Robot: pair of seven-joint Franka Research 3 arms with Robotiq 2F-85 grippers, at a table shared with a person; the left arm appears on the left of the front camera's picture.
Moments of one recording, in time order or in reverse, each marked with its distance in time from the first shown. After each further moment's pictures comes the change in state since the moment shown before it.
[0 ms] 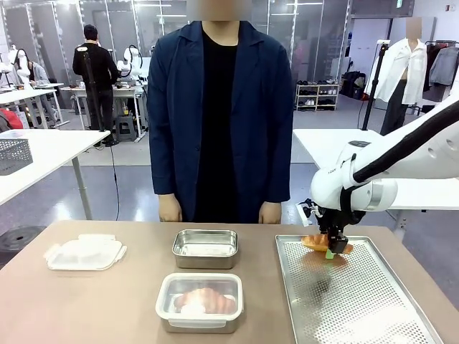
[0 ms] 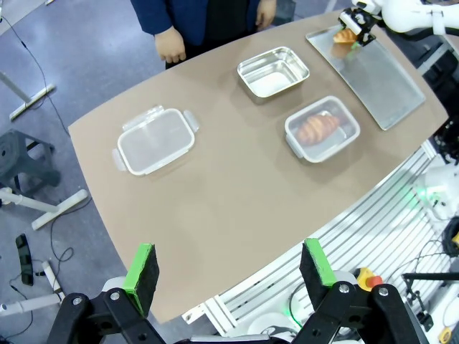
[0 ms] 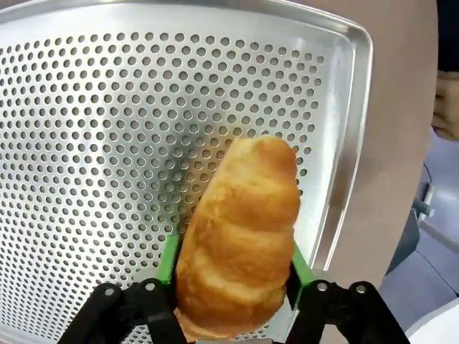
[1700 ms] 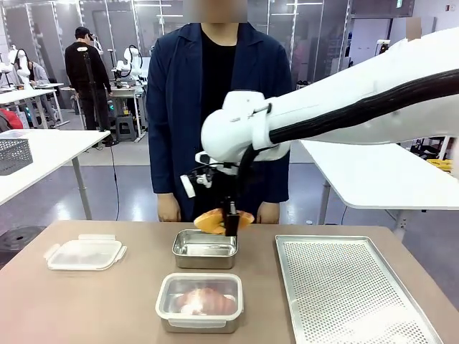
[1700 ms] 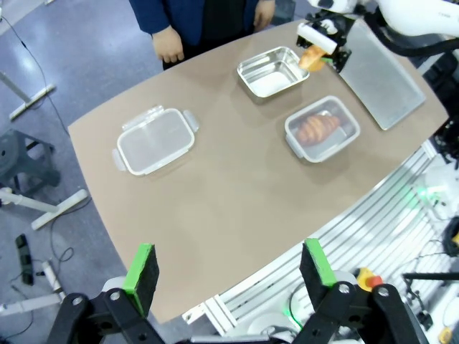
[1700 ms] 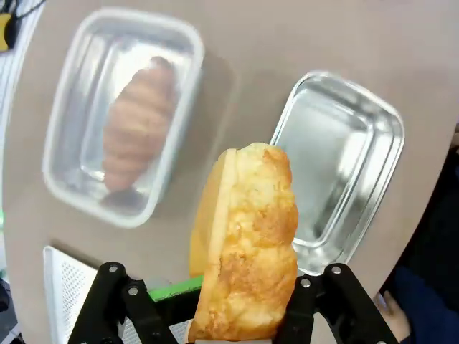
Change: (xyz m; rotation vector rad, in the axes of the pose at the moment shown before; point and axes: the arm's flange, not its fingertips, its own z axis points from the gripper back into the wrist) left arm 0.000 0.000 0.000 0.000 0.000 0.000; right arm 0.326 0.035 0.100 0.196 -0.091 0.231
